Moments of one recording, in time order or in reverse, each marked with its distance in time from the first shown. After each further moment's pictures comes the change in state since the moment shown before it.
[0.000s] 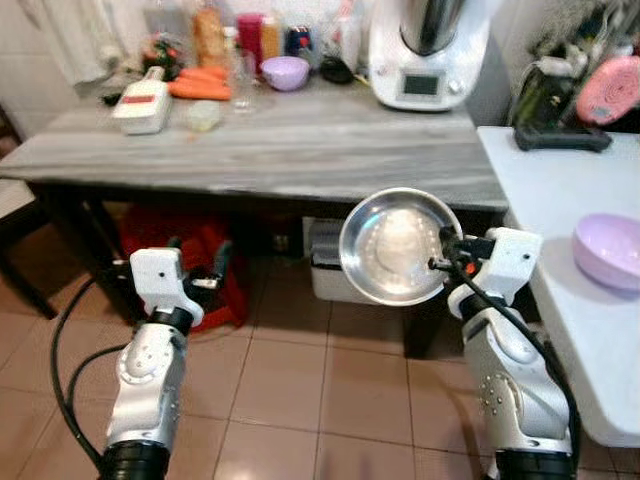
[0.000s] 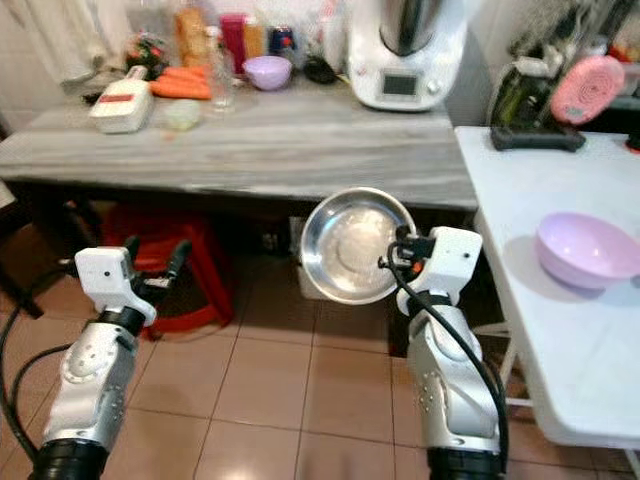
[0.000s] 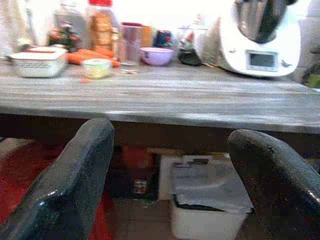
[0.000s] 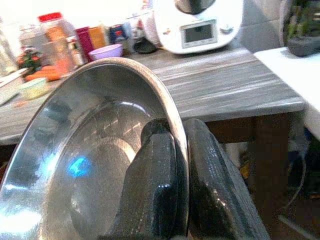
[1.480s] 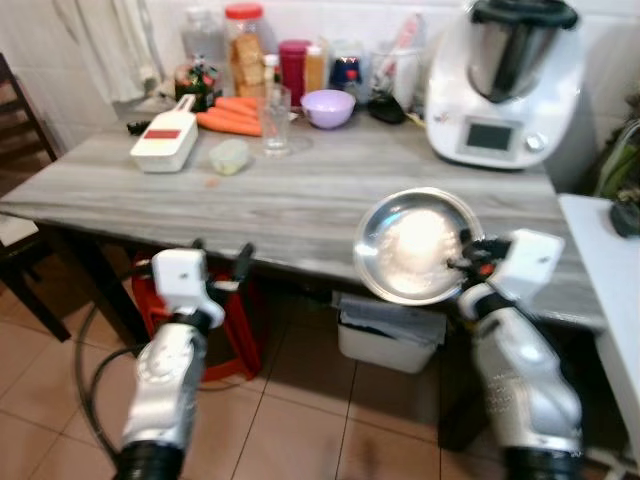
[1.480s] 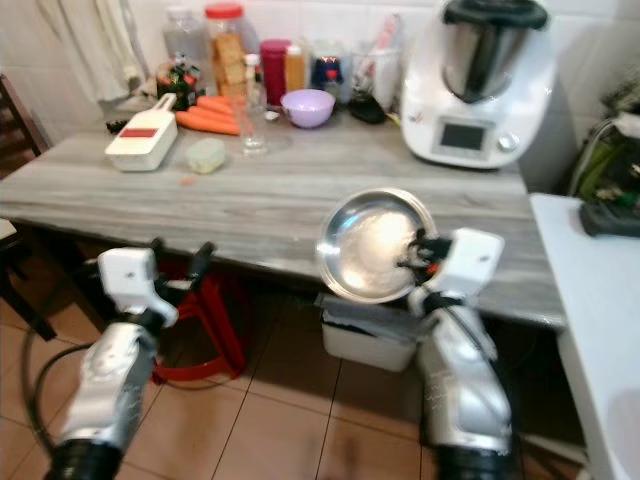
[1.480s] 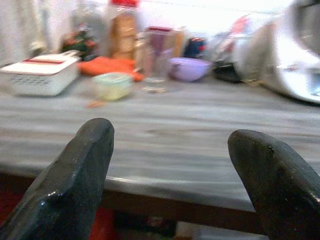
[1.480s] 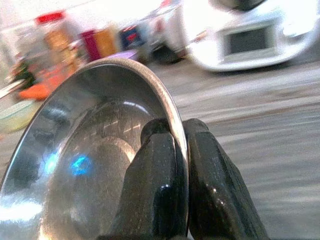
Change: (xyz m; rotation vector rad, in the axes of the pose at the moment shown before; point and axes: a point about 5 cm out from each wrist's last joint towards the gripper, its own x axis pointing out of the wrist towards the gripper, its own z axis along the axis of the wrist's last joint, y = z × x) left arm 0.000 -0.006 -0.003 -0.015 0.009 -0.015; right arm 0.002 -0.001 -0.002 0.031 0.003 -0.026
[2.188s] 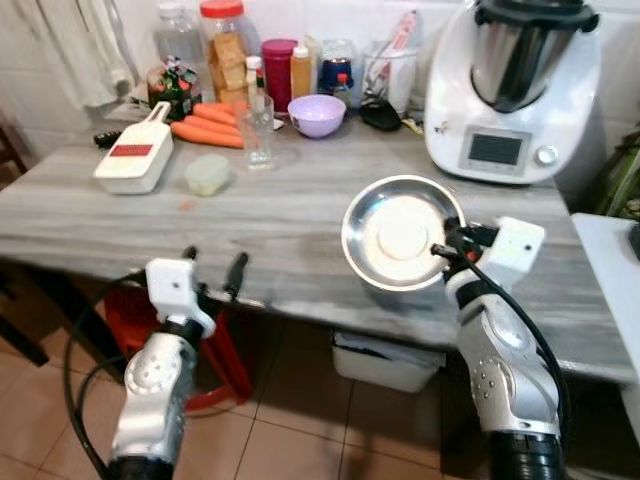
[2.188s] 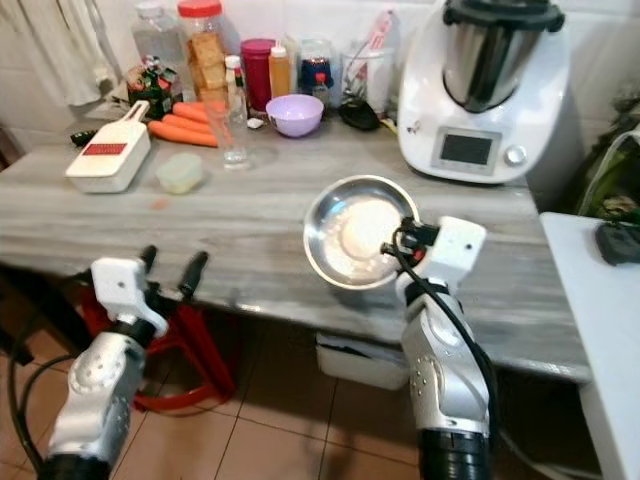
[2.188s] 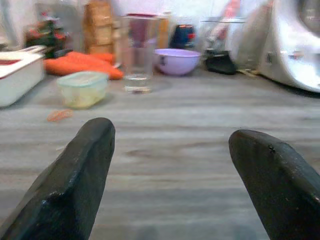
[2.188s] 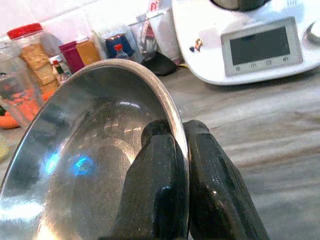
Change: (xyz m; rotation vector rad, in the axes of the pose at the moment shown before) left arm -0.009 -0.015 -0.003 0.006 0.010 -0.114; right arm 0.013 0.004 0.007 0.037 -0.025 -0.045
